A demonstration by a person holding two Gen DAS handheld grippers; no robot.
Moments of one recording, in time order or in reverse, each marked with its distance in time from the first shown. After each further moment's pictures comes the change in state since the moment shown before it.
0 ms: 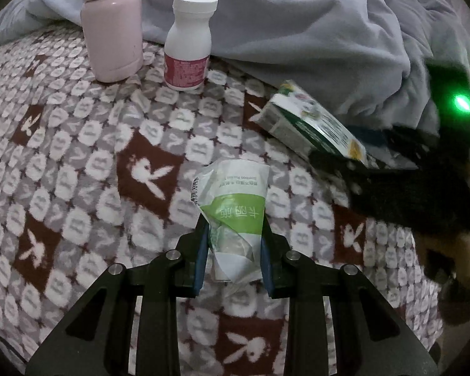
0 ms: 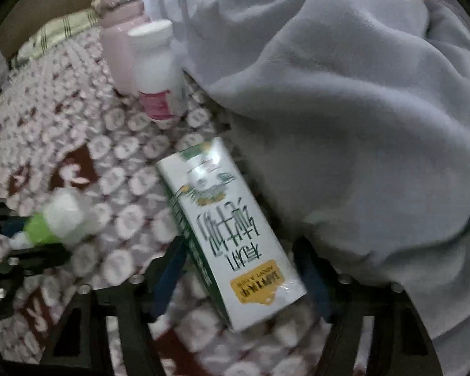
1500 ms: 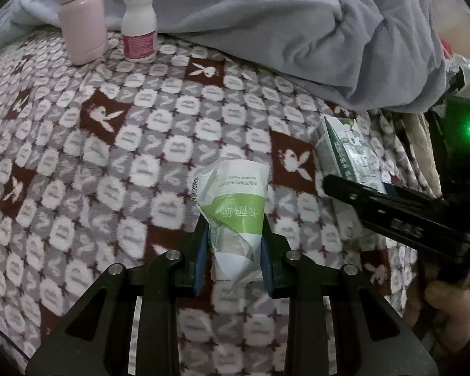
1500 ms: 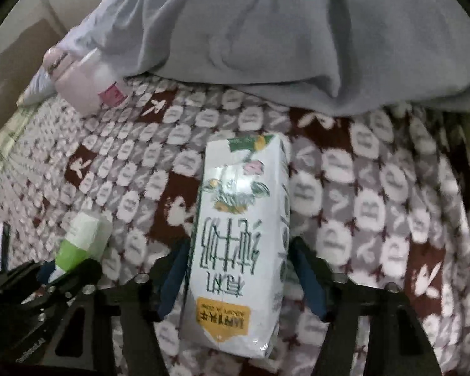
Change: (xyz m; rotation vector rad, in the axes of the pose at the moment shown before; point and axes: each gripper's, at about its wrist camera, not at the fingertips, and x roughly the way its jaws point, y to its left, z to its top) left arm -0.020 -0.057 -0.061 0.101 0.041 -0.045; right arm -0.064 -0.012 -0.128 0.604 0.029 0.023
